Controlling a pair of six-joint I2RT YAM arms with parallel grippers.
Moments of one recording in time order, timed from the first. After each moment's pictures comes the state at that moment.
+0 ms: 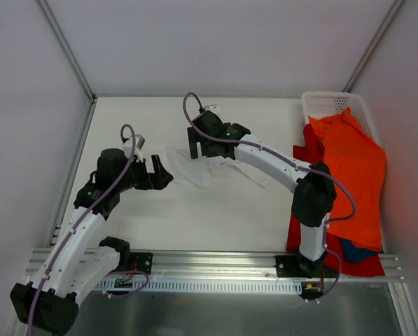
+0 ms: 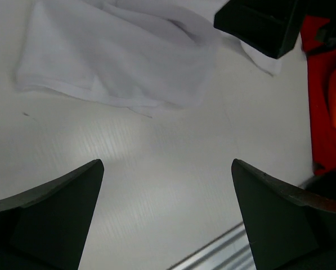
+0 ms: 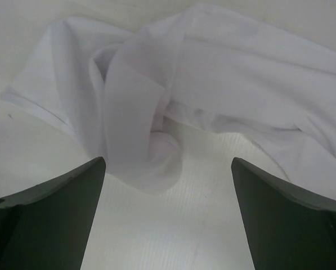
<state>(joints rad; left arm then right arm) -0.24 0.75 0.72 -0.51 0.27 -0.35 0.86 1.92 1.77 -0.74 0.35 0.51</state>
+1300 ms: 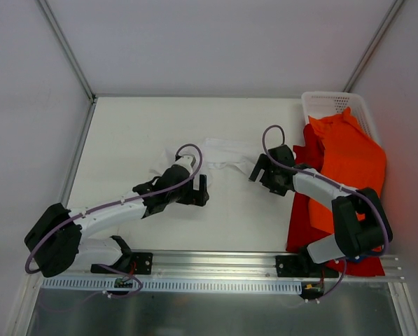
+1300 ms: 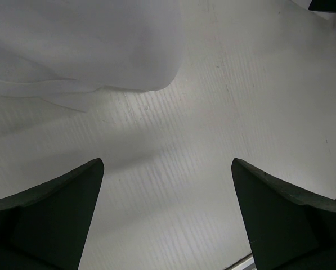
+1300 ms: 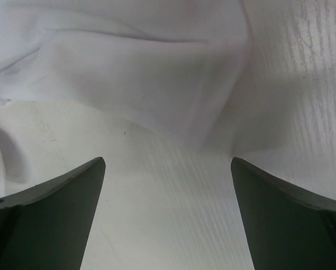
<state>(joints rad) -0.82 1.22 0.63 -0.15 -0.11 -0.57 0.39 1.43 0.75 -0.34 0.05 0.77</state>
